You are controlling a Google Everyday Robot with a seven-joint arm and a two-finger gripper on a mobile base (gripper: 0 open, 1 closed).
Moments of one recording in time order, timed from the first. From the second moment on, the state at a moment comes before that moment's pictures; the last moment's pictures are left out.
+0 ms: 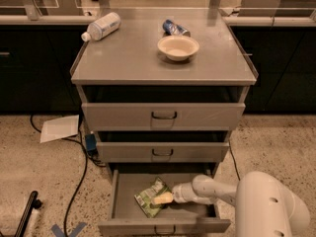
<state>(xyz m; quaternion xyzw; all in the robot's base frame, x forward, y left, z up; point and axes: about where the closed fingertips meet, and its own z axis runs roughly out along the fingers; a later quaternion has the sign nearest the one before) 0.585 -0.046 0.171 -0.22 0.90 0.32 0.21</state>
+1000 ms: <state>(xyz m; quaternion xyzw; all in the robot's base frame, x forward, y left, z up) 0.601 -0.011 0.142 -0.23 0.89 0.34 0.20</state>
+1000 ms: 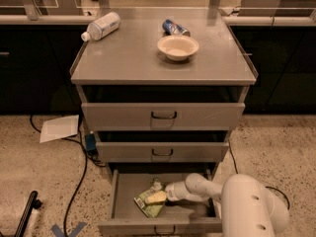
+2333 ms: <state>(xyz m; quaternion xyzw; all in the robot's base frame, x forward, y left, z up) 0.601 -0.004 0.129 -0.23 0.89 0.34 0.18</state>
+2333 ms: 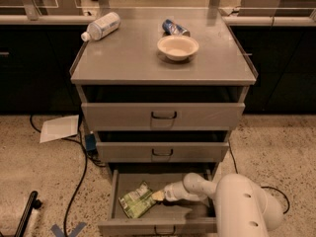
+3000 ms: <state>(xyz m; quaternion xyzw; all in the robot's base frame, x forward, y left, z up) 0.601 -0.004 0.129 -0.23 0.89 0.34 0.18</state>
